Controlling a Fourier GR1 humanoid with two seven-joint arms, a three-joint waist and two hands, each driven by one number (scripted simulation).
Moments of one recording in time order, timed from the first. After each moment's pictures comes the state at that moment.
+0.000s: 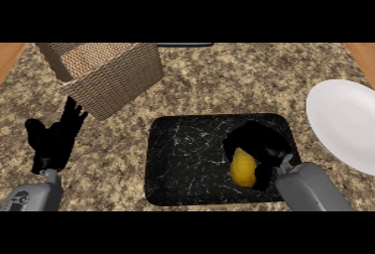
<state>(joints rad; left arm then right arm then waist) -0.13 0.25 0.05 -1.41 0.07 0.04 0.16 -0.32 -0.25 0.37 -1.46 0.84 0.47 -0.15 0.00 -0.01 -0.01</state>
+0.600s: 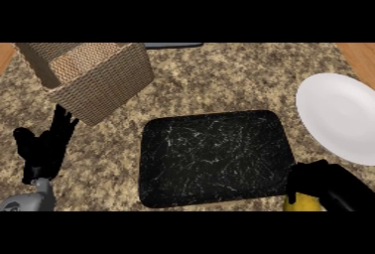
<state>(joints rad) -0.07 0.25 0.08 -1.45 0.07 0.06 0.16 0.18 -0.48 0.18 -1.97 0.74 0.20 -0.42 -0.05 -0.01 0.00</state>
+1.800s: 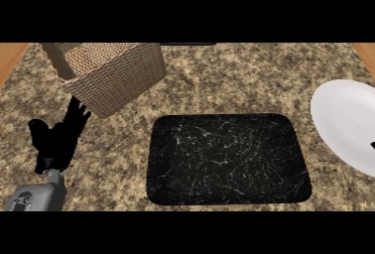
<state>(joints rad) -0.13 0.22 0.06 -1.43 0.04 0.03 0.18 -0.12 -0.60 -0.41 -1.39 0.37 0.18 -0.47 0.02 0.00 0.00</state>
